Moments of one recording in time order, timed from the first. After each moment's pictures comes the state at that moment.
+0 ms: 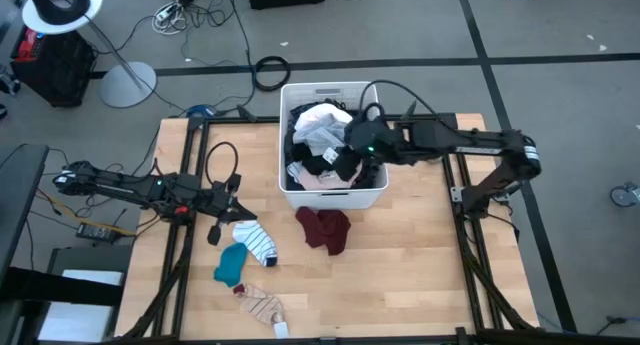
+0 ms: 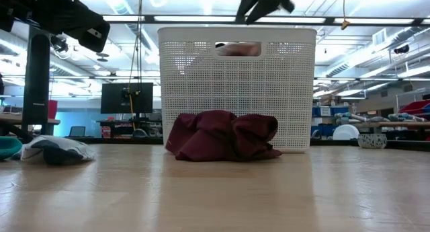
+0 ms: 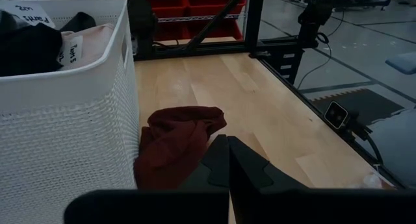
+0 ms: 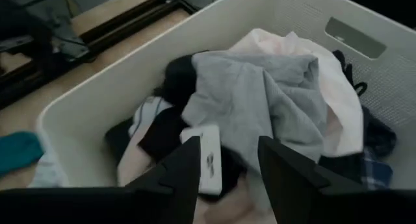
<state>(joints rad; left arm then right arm) -0.17 0.48 0.33 -0.07 0.08 -0.01 -0.06 1.56 1.63 -0.85 0.46 0.49</state>
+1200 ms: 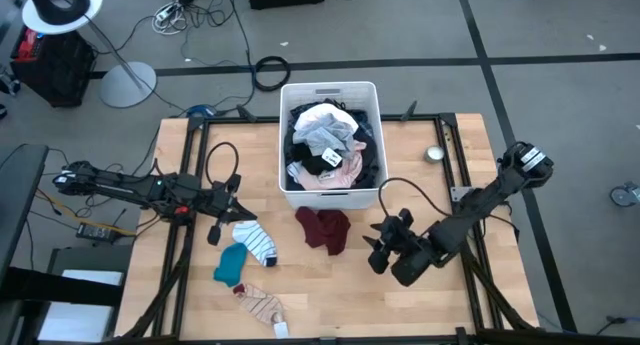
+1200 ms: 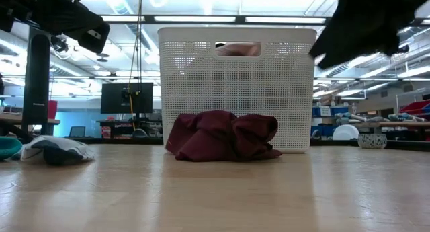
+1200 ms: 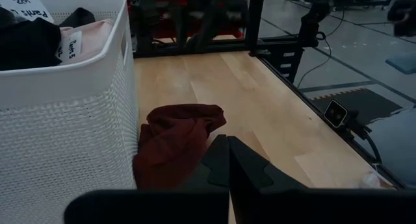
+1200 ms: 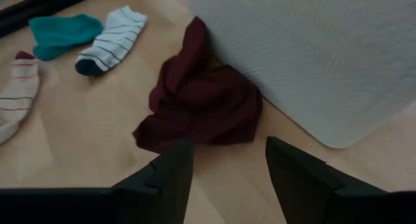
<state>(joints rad) -0.17 0.48 0.33 -0.08 0.08 -0.02 0.67 1.49 0.96 -0.56 0.86 1.17</state>
